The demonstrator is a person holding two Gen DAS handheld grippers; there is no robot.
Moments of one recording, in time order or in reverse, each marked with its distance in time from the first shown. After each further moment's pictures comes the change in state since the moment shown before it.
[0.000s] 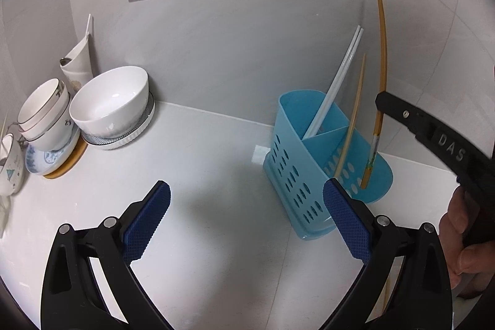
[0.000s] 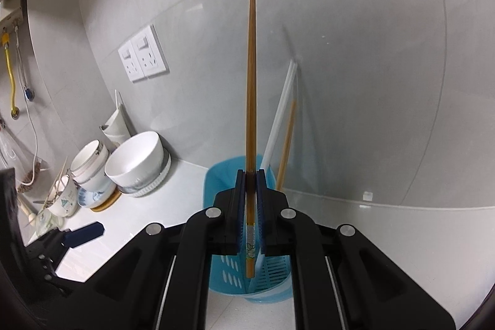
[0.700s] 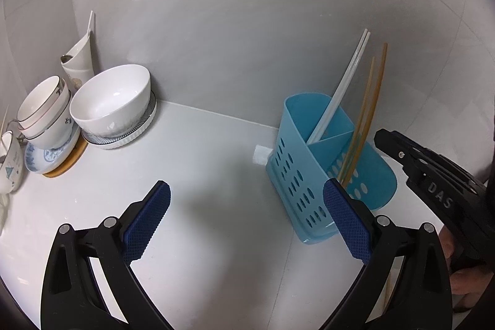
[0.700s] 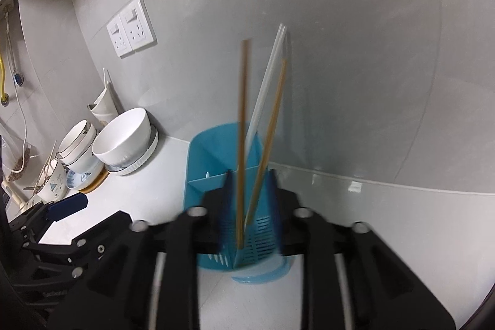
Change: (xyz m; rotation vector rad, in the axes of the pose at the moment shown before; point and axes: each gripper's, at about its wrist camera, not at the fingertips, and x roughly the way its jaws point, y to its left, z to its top) left arm 0.002 0.003 0.003 -0.014 -0.003 0.000; right arm 0.001 -0.002 -0.017 -0.009 0.077 -0.059
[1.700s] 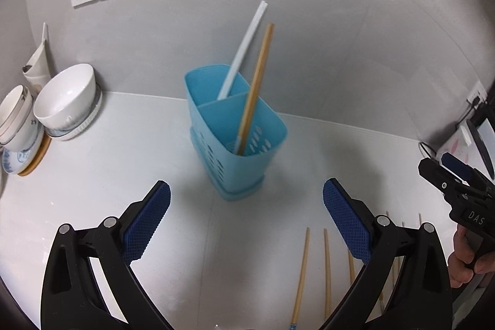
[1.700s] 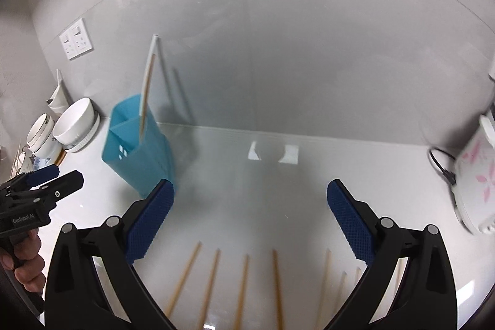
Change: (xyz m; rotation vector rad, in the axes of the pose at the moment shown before) left arm -0.046 -0.081 -0.028 0.117 0.098 -0.179; right arm -0.147 -0.116 -0.052 0.094 0.088 -0.271
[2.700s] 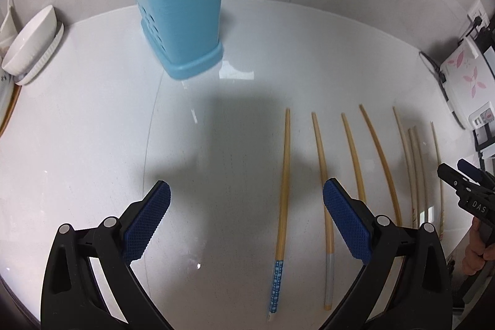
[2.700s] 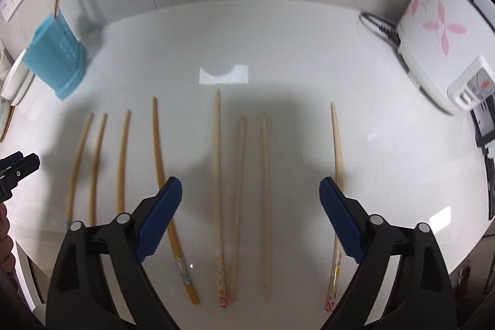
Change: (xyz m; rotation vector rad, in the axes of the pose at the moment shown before) left arm 0.060 -0.045 -0.108 0.092 0.319 -0.012; right arm 0.007 -0.106 -0.147 0.133 0.361 -0.200
